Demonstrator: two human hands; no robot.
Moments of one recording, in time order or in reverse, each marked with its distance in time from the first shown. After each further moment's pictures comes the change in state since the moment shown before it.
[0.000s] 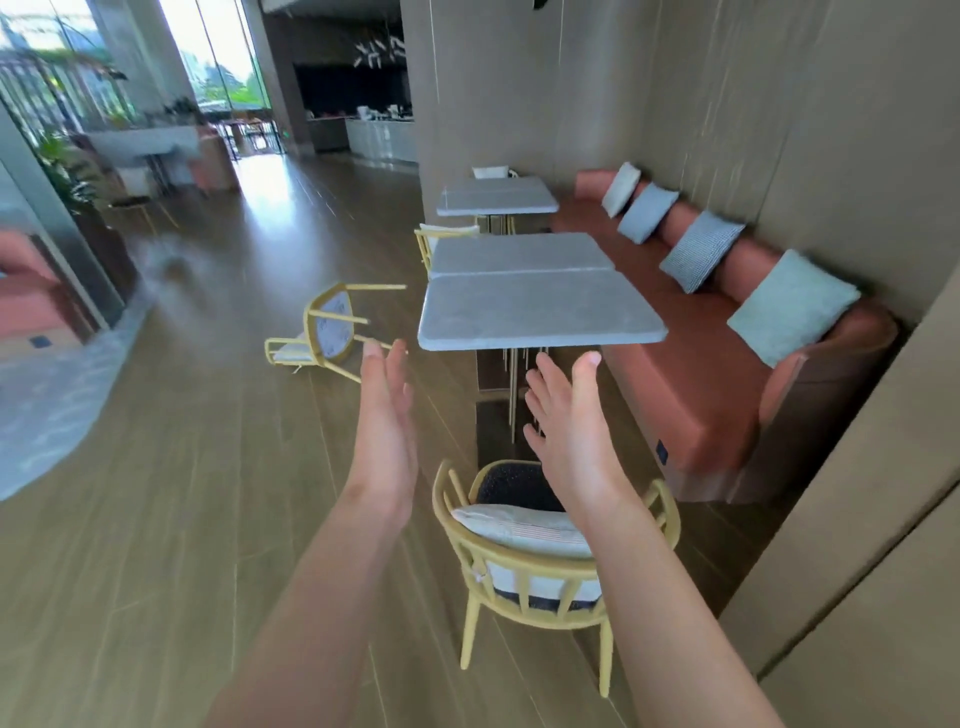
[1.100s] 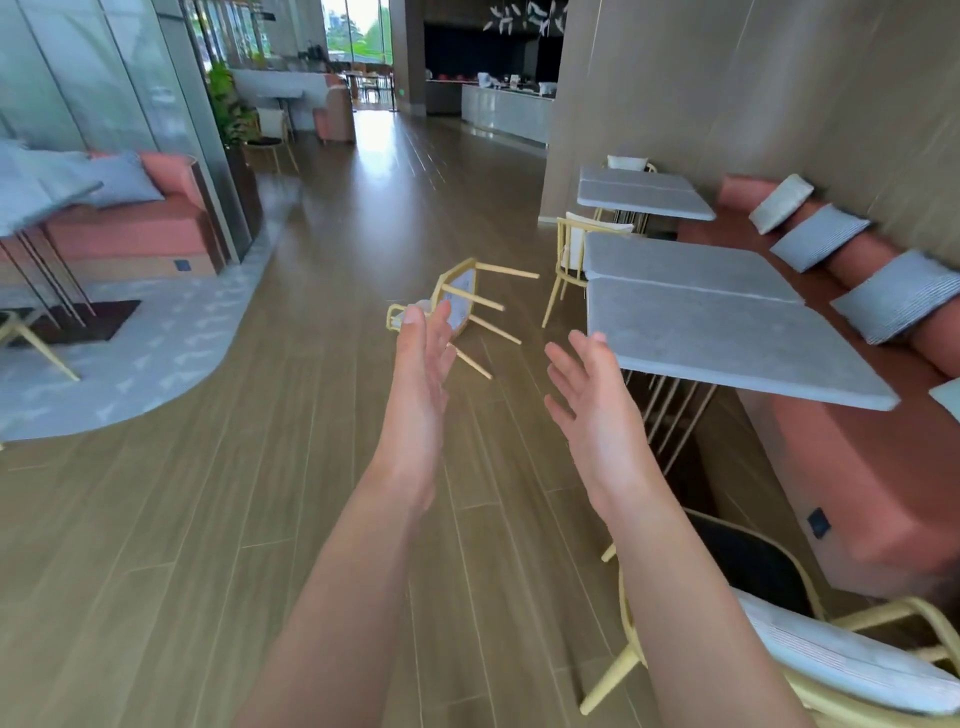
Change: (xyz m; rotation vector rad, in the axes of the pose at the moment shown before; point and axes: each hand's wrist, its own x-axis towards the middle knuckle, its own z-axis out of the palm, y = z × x) left_hand 0.116 0.094 -0.375 0.021 0.113 0.115; right_hand 0.143 0.121 0.377 -0.194 -0.033 -0.049
